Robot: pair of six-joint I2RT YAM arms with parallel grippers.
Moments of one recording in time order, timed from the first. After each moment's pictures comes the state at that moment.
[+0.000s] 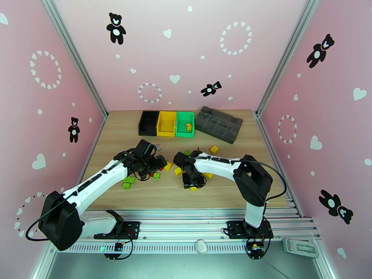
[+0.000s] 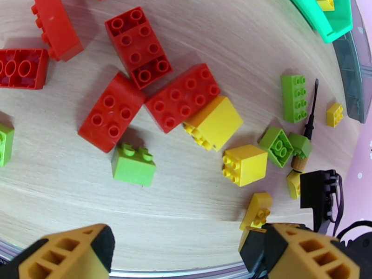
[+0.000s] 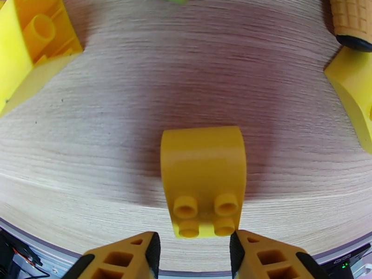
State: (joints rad) left arm -0.54 1.28 0.93 -0.75 0.13 -1.00; right arm 0.92 1.86 1.25 -0.99 -0.04 0.85
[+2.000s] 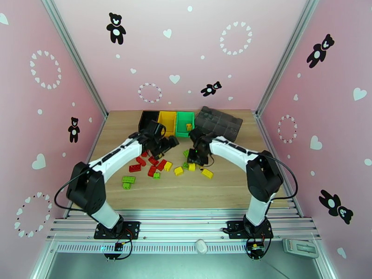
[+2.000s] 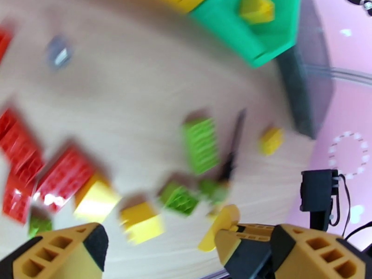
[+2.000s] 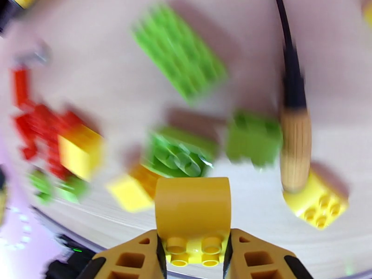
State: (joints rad) left arm -0.45 1.71 1.37 -0.61 0.32 -1.00; right arm 0.58 1.83 1.44 -0.85 -0.26 0.77
